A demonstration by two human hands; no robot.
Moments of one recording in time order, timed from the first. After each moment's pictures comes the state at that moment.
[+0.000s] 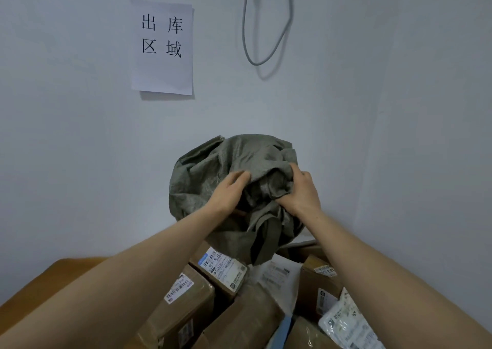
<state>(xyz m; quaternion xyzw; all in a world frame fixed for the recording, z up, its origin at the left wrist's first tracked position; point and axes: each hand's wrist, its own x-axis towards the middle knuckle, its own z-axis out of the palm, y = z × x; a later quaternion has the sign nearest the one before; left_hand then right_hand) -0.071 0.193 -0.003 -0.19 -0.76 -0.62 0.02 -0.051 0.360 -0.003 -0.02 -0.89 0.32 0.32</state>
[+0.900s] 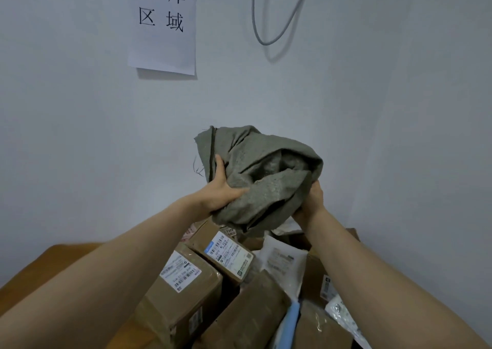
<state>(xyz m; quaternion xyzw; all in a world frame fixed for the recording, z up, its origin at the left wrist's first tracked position) -0.110 0.139 -0.019 -0.24 -0.74 -0.61 -0.13 -0.063 0.325 -0.028 -0.05 -0.48 0.84 0.25</state>
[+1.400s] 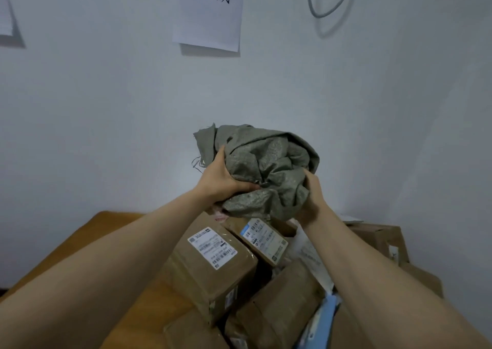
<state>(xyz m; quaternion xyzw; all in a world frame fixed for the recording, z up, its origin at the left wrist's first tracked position) -0.132 0.061 -0.046 -0.18 -0.82 -0.53 0.06 -0.082 0.240 -0.040 0.00 -0.48 0.87 0.03</state>
